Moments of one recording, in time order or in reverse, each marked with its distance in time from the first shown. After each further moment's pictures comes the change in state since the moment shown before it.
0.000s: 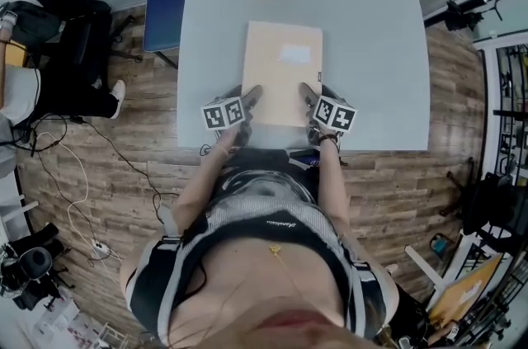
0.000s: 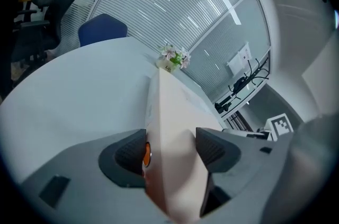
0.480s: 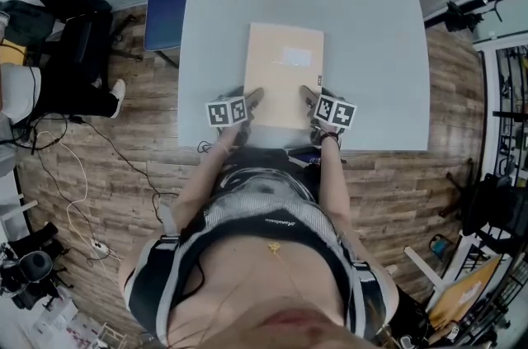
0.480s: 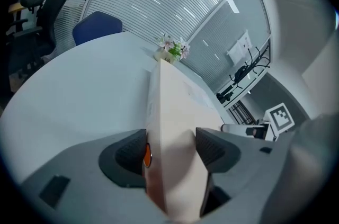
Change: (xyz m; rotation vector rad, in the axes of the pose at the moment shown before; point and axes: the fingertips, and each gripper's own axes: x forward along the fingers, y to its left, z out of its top) left arm 0.005 0.008 -0.013 0.071 0.084 0.033; right arm 0.010 -0.010 -0.019 0.005 0.089 -0.015
